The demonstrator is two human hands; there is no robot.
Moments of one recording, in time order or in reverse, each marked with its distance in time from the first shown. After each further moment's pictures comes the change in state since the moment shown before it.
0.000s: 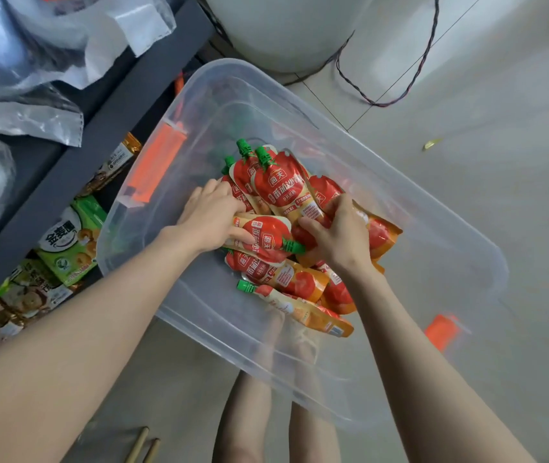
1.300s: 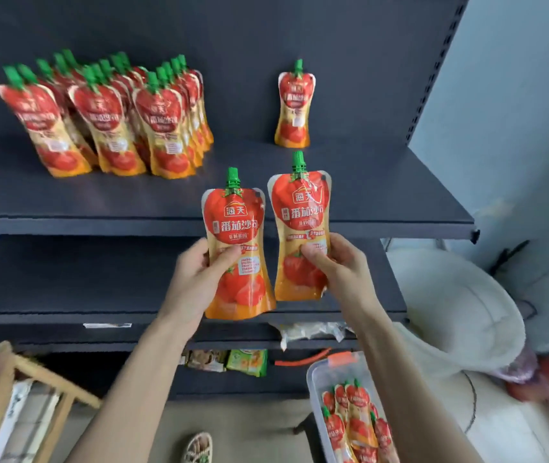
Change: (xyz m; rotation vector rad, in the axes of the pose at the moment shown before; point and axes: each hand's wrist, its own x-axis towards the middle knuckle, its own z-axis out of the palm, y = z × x) left_hand -0.688 0.065 -0.187 -1.576 1.541 -0.153; right_hand -0.545 -0.364 -0.136 0.398 -0.609 -1.046
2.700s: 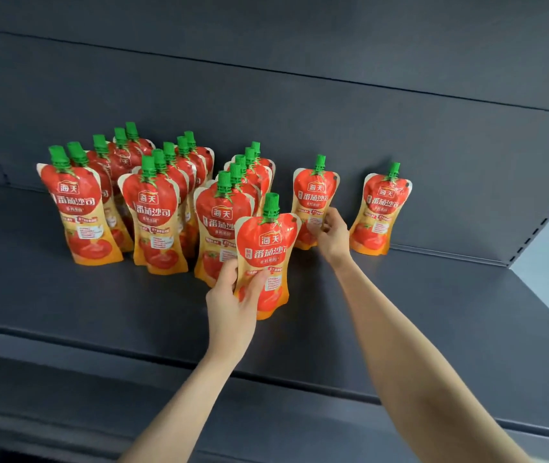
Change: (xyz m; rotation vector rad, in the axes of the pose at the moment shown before) left_hand 0.230 0.005 -0.046 0.116 0.366 0.468; right_hand 0.386 0.008 0.134 -0.346 0.064 -0.260
